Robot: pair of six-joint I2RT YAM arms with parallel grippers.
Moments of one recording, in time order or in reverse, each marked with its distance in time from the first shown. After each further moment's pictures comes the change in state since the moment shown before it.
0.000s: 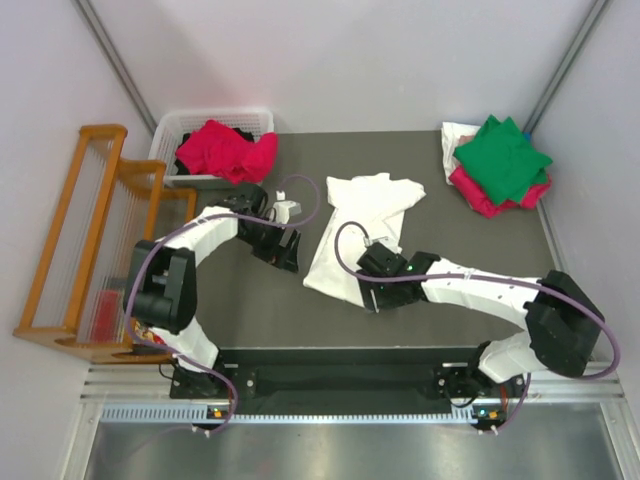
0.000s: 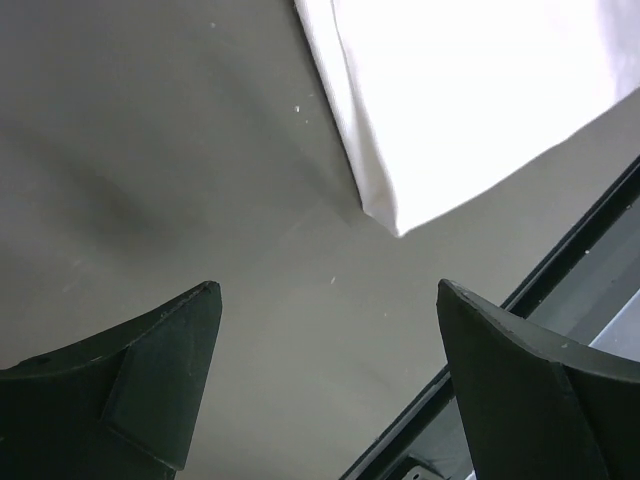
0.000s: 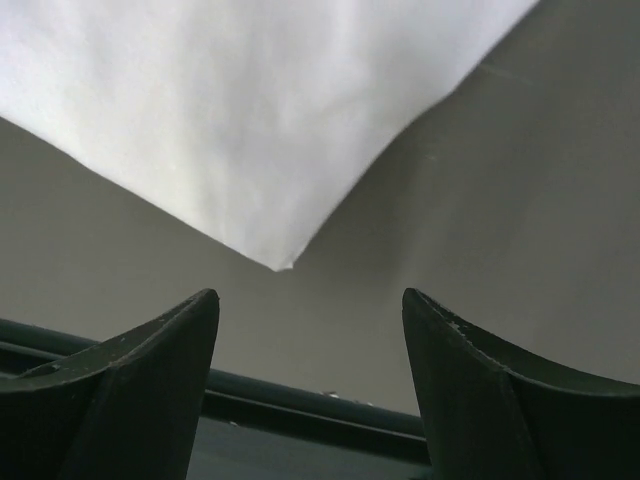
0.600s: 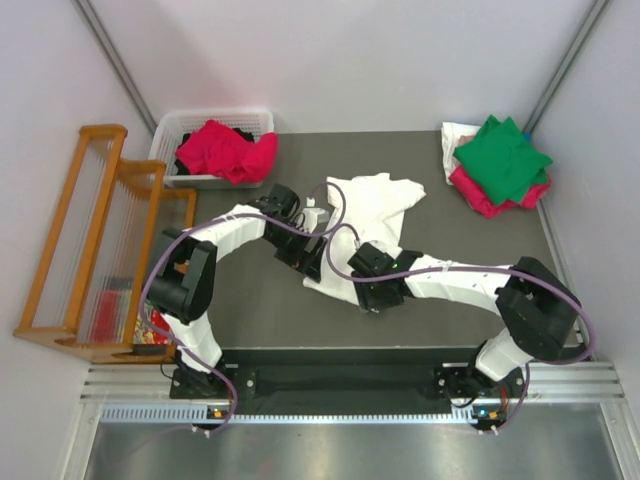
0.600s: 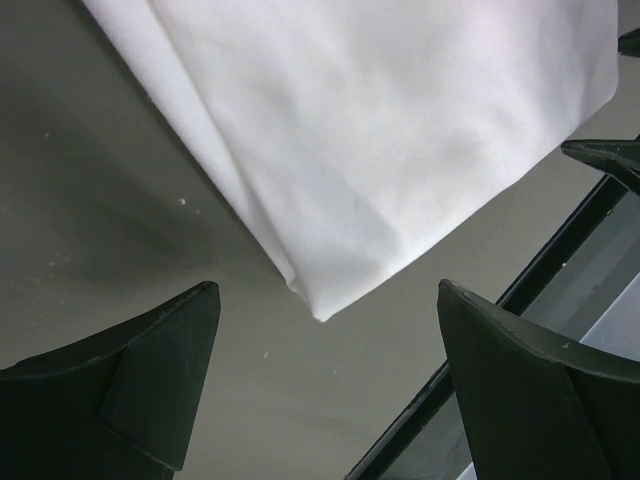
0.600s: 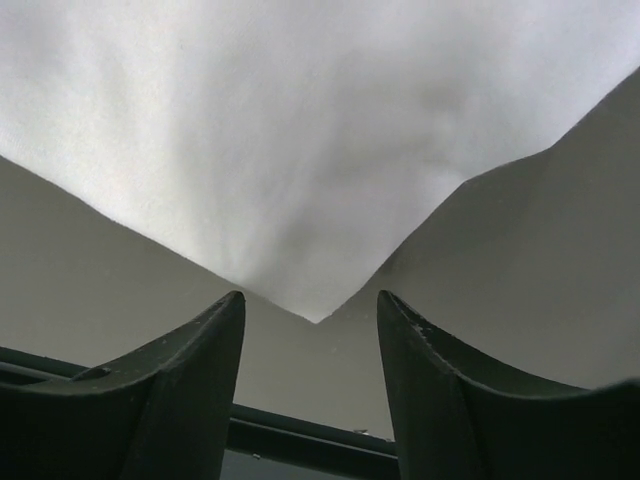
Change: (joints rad) left arm -0.178 0.135 0.077 0.031 -0.023 -0.078; right arm 0.000 0.143 0.031 0.083 -0.060 0.002
